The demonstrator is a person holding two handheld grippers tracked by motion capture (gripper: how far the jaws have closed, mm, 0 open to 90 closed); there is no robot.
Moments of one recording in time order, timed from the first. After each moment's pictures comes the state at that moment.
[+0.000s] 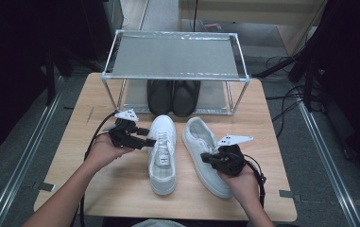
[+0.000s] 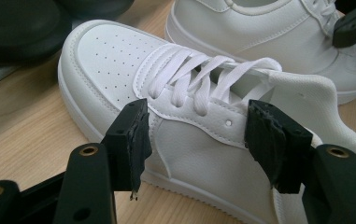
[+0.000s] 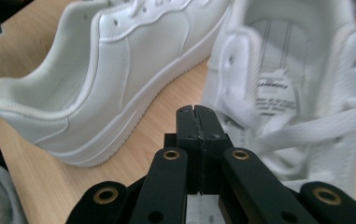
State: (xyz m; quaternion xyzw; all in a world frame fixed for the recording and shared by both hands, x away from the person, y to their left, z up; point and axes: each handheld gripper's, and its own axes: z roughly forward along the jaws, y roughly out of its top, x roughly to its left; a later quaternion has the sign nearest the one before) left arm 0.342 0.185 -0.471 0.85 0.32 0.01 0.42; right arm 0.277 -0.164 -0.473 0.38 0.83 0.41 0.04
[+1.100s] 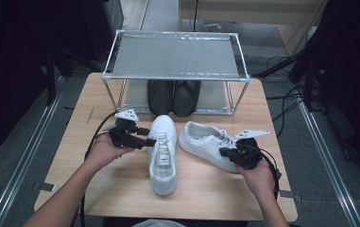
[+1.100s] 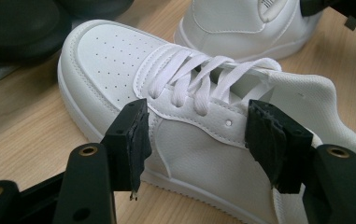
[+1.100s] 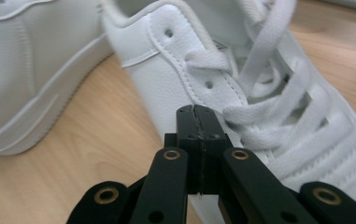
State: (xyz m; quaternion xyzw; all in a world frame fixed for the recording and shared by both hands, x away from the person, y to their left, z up) left arm 0.342 0.186 -0.472 0.85 0.32 0.01 0.41; right arm 0.306 -0.217 -0.483 0.43 0.82 0.37 0.07
